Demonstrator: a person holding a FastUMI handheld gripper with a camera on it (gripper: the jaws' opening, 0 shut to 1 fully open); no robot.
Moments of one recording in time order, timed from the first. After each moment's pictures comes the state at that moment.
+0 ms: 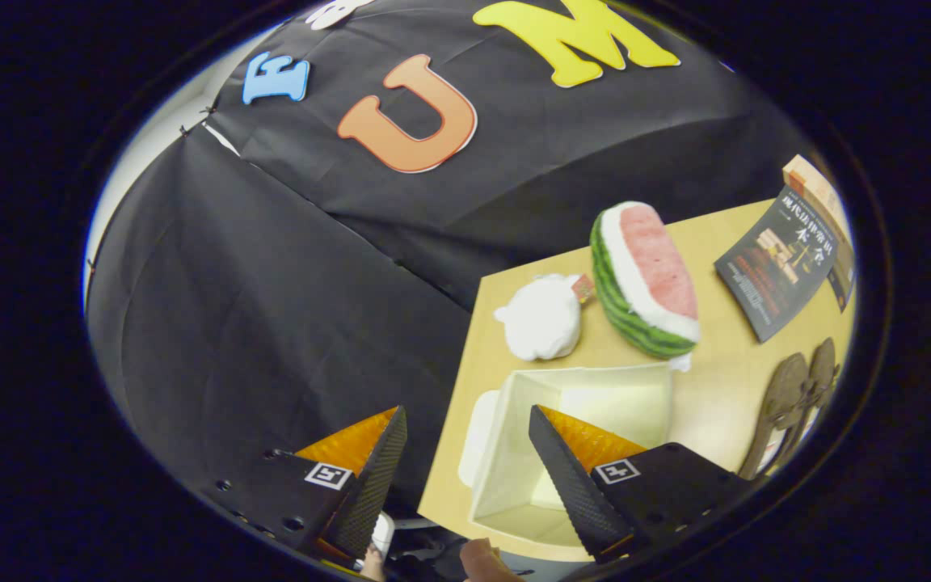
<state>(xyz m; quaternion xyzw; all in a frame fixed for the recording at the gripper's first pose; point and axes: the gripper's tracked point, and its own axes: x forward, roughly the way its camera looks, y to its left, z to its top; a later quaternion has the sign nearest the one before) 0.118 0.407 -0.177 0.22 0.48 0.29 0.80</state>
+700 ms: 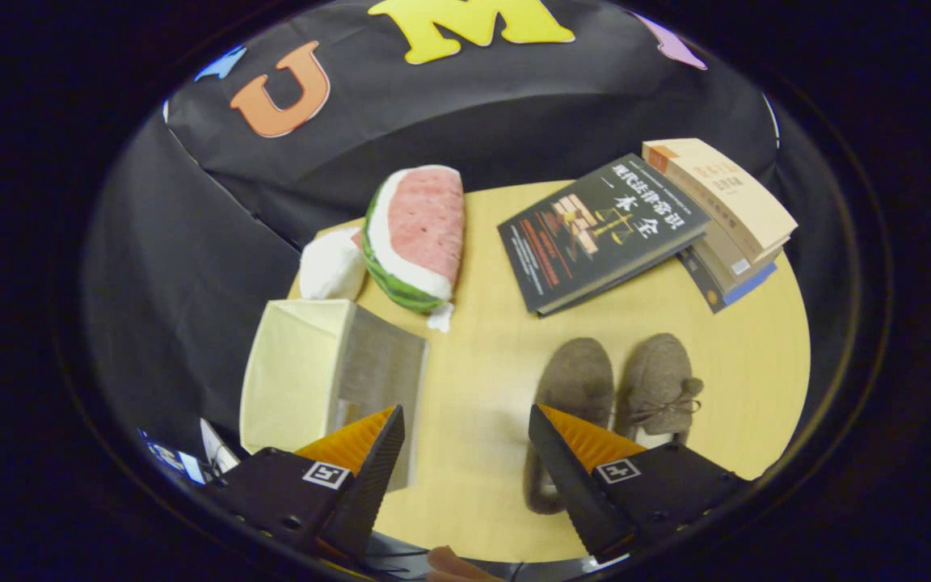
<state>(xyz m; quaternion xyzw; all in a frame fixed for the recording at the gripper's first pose) 0.103 0.172 -0.321 0.09 0.57 0.15 0.80</state>
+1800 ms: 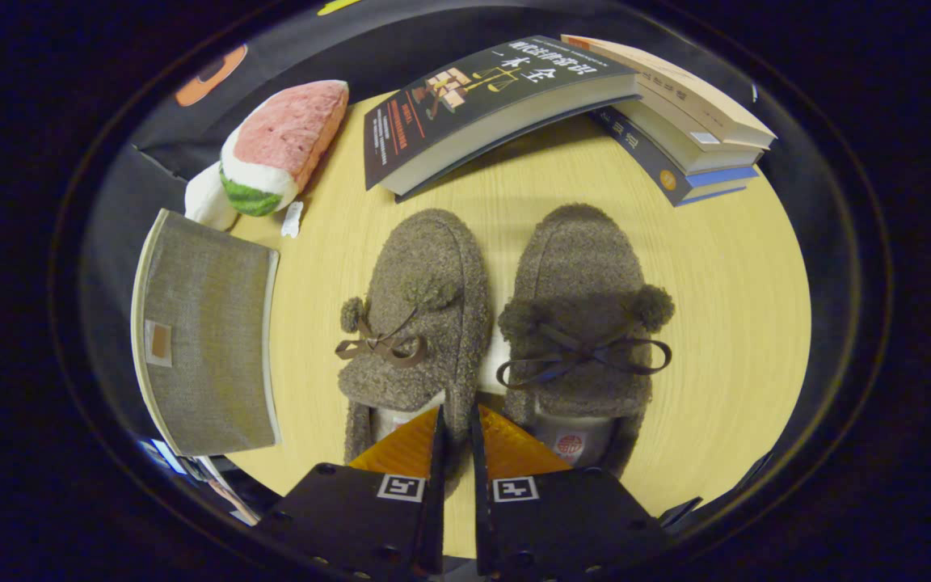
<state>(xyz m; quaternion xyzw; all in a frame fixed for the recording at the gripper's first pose) 0.070 0.080 -0.445 0.07 0.67 0.08 0.74</state>
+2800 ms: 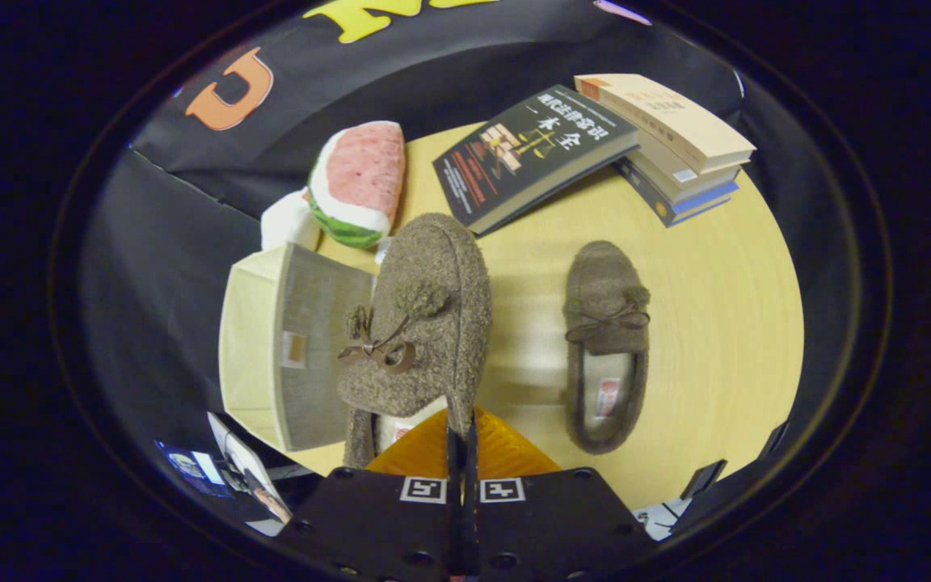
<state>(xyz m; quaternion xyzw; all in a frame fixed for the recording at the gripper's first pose) 0.046 0.134 -0.303 0.12 0.64 0.12 0.75</state>
